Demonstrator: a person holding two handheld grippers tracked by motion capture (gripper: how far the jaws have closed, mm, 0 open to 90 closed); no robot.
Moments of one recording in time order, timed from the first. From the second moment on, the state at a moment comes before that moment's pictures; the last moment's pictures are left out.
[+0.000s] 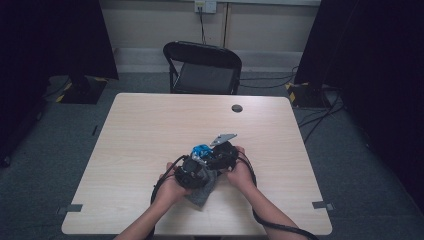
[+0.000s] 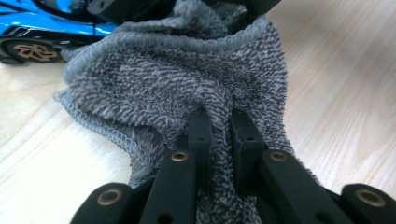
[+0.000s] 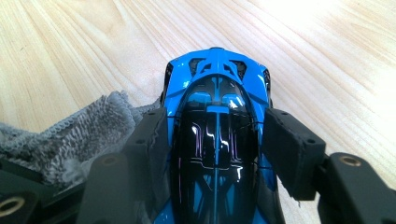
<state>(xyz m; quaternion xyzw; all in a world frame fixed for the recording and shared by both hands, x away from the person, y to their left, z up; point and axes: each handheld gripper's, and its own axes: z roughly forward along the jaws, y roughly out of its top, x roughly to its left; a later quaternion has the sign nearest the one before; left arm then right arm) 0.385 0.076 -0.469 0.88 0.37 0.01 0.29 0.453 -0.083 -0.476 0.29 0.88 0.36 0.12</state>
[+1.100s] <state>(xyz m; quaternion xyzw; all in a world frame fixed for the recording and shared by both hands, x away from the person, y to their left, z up) 0.348 0.068 -0.457 0.90 0.31 -0.03 0.31 0.452 -0.085 -0.478 0.30 0.87 0.37 0.12</state>
